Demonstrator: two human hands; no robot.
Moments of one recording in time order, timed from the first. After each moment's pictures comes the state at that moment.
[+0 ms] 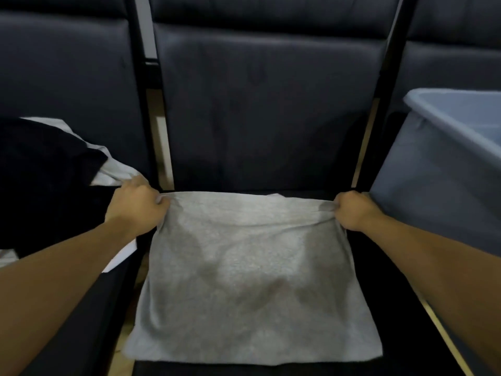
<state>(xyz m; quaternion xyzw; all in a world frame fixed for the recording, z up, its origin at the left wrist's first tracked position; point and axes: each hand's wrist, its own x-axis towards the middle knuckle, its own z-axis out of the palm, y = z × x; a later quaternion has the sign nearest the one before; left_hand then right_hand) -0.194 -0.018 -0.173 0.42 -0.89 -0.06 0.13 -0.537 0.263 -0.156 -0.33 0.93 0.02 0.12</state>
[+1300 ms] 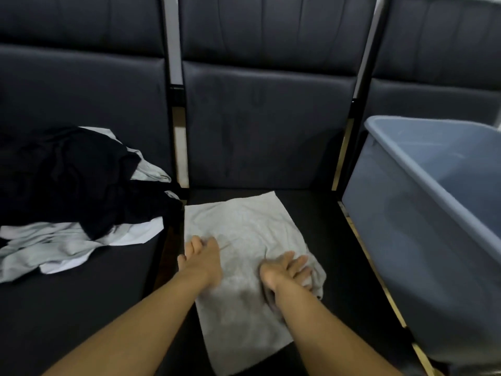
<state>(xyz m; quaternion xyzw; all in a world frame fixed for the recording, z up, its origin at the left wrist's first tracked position) -0.176 0.194 -0.135 0.47 -0.84 -0.21 -0.17 -0.288 0.301 -0.157 -0.09 0.91 -0.16 0.38</state>
